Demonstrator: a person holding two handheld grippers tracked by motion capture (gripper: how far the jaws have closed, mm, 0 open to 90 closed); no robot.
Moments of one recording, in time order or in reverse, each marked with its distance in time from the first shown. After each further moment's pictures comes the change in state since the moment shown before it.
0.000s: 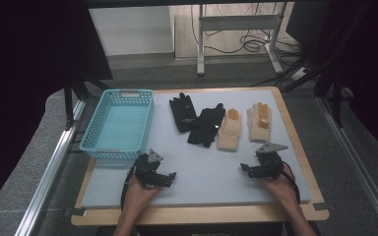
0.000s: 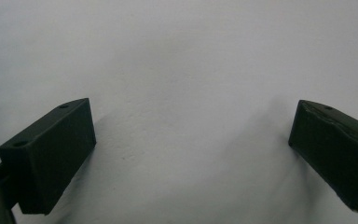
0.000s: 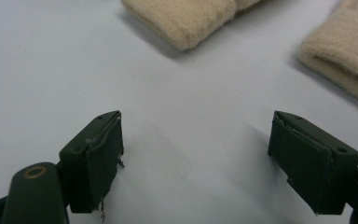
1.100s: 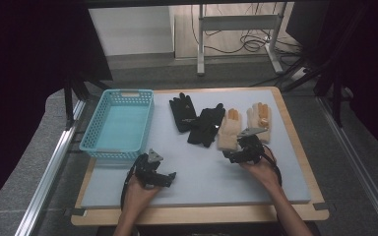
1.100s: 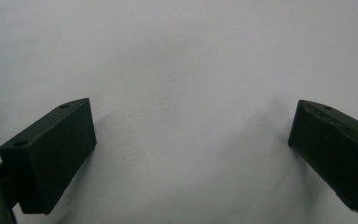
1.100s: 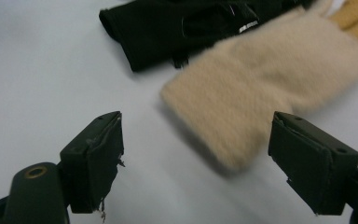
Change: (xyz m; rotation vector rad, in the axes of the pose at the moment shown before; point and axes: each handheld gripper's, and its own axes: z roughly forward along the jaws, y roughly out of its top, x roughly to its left) left arm 0.000 0.000 0.000 -0.002 0.000 -0.006; right arm 0.018 0.063 0.034 -0.006 0.078 0.011
